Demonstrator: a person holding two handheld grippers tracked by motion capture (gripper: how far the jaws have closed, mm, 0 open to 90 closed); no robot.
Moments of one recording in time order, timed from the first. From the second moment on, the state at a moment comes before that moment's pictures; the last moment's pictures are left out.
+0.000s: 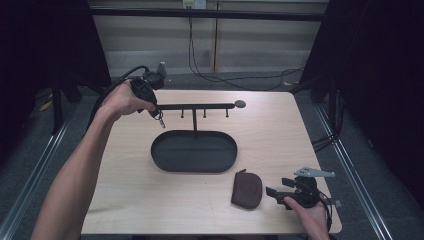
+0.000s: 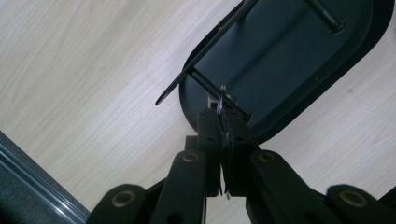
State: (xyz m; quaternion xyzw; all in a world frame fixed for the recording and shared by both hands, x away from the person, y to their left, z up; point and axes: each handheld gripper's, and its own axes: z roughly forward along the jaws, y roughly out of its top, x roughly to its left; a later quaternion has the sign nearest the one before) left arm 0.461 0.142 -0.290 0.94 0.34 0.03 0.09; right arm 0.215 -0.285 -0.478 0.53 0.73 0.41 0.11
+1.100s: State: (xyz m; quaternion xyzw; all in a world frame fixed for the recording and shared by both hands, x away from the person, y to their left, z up) left arm 0.418 0.188 -0.303 0.90 0.37 0.04 0.22; right arm 0.216 -0.285 -0.479 0.53 0.73 0.41 0.11
